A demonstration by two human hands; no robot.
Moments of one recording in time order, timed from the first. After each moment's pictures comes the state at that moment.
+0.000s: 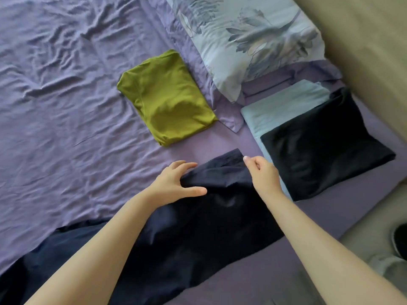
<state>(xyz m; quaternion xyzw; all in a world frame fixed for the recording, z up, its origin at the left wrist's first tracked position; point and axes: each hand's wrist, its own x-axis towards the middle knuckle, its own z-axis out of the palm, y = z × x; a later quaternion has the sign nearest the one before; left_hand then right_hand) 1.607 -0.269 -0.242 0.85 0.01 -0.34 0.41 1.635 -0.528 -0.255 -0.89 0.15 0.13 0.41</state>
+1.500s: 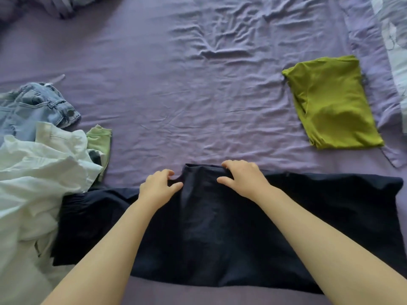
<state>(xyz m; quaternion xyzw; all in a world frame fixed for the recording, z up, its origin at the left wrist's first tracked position) 1.391 0.026 -0.269 0.85 0.39 -0.25 0.26 1.552 -0.167 -0.253 -0.86 -0.40 0.31 0.07</state>
